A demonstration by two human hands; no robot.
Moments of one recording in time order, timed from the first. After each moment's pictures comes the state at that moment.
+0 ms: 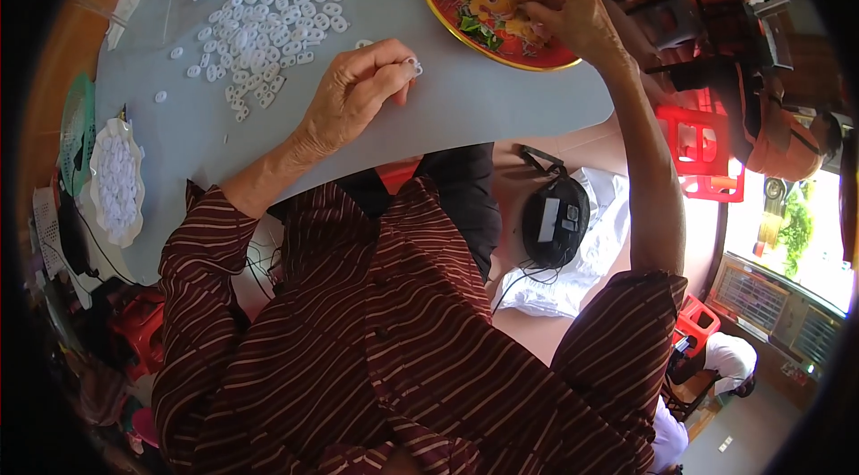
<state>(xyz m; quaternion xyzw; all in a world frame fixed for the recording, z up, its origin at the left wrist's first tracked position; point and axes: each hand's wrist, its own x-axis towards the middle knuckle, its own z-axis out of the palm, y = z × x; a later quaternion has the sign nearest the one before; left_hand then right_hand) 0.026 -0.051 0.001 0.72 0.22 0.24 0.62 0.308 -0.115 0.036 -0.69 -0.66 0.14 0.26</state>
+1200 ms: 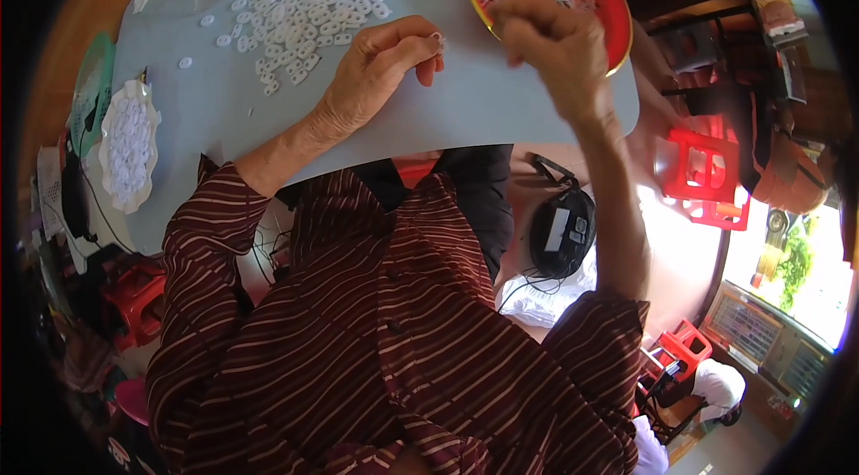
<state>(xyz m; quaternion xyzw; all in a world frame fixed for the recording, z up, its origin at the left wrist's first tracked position) 0.015 -0.045 0.010 0.63 0.24 0.26 0.70 0.204 -0.126 0.051 -0.62 -0.50 0.32 0.51</state>
